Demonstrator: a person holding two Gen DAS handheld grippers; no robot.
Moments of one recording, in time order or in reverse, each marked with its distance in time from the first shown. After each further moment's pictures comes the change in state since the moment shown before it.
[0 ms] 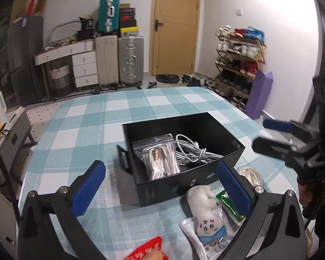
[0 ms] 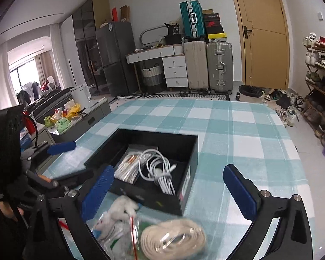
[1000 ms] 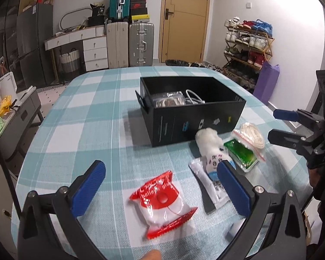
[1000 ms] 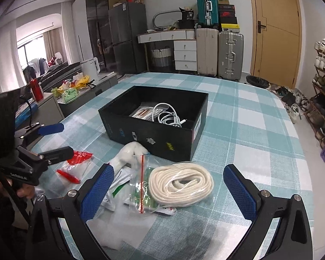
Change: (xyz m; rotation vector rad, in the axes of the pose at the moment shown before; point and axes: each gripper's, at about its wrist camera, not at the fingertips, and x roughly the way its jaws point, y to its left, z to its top) left arm -0.029 0.007 -0.071 -0.037 0.093 0.047; right arm -0.022 0.019 -0.057 -0.096 0.108 0.020
